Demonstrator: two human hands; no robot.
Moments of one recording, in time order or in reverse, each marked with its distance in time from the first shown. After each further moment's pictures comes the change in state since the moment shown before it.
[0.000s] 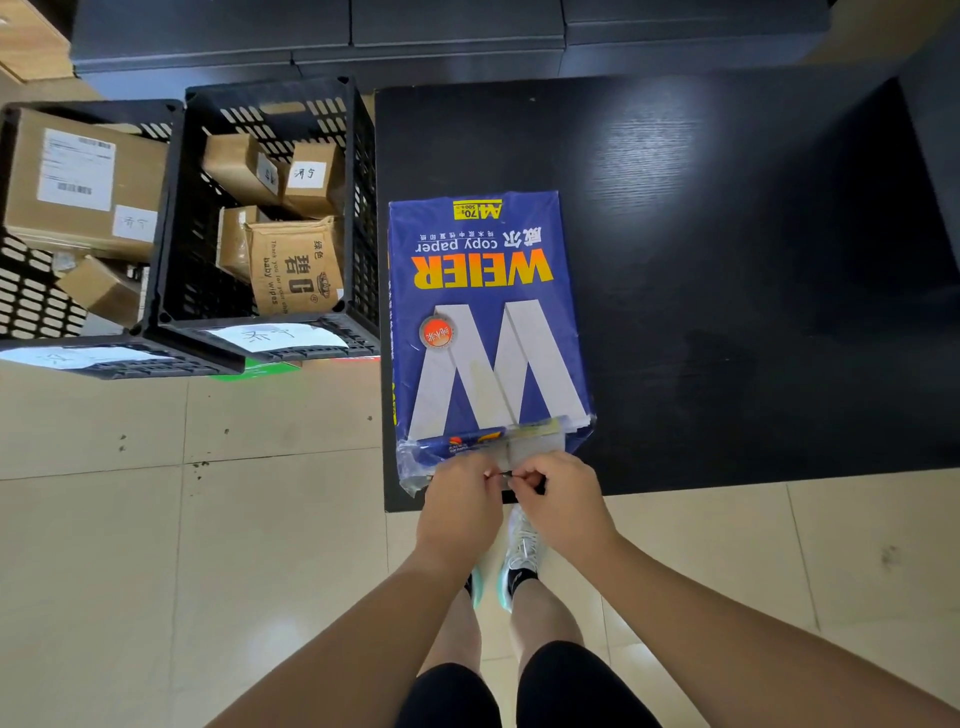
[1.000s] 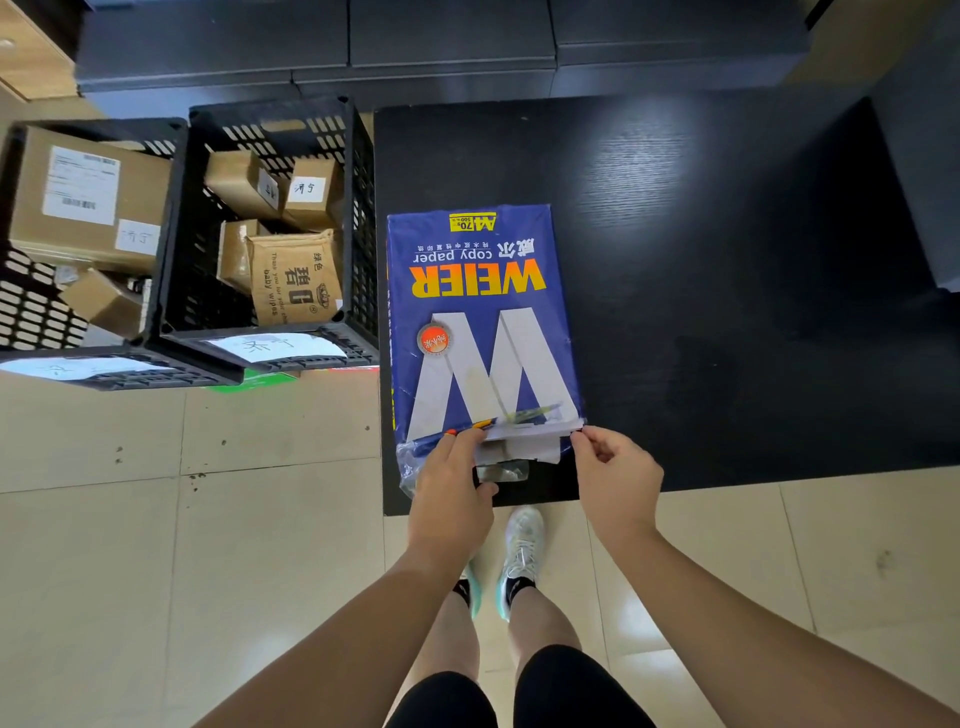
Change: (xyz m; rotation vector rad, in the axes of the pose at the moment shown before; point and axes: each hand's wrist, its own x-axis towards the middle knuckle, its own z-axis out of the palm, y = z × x) left_hand -0.003 -0.003 -0.008 -0.056 0.078 0.047; right_hand 0.005 0.000 -0.043 0.231 0.378 0.386
